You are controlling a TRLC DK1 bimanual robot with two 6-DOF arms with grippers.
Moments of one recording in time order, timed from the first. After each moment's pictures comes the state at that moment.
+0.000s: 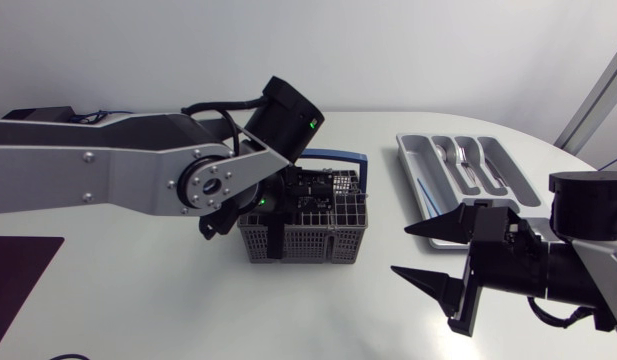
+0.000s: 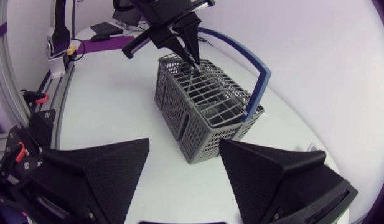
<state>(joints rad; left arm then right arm) -0.83 1.66 1.16 -0.39 -0.29 0.97 0.22 0.88 0.41 -0.18 -0.63 -0.65</state>
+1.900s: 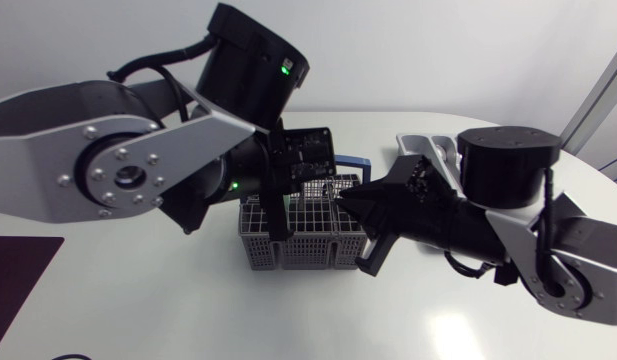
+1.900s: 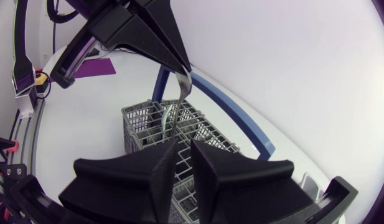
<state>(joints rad) -0.88 1.49 1.16 -0.35 -0.37 0.88 0.58 1.20 0.55 0.26 -0.24 -0.36</state>
